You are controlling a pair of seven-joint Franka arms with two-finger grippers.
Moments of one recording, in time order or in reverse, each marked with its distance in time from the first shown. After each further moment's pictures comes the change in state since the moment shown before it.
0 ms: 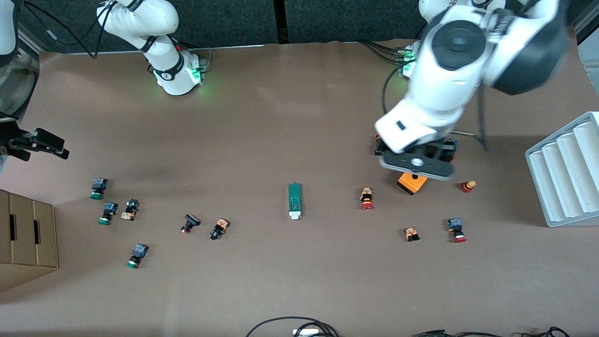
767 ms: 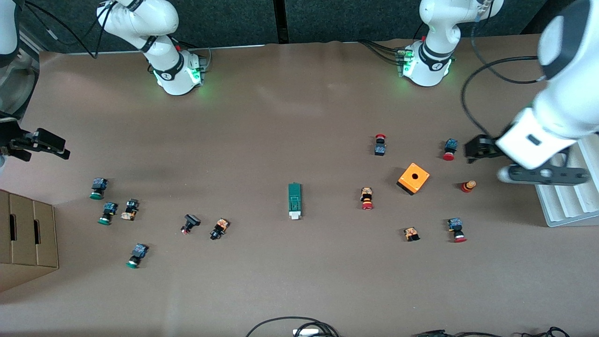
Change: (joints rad) left arm 0.247 -0.078 0.069 -0.029 -0.061 -0.115 0.134; right arm 0.001 0.000 0.003 0.000 0.000 0.001 0.000
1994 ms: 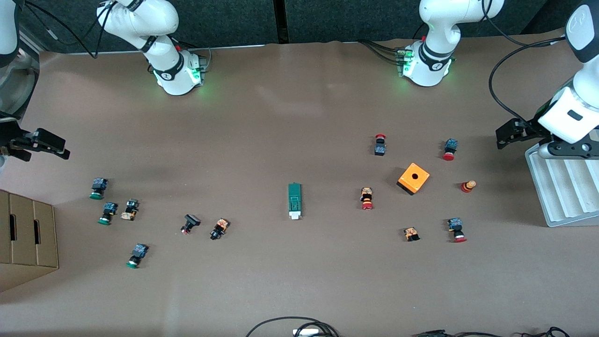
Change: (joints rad) left arm -0.055 -0.236 0.202 -0.369 -0.074 0.202 0.099; right arm 0.000 0.000 0.000 0.000 0.000 0.000 0.000
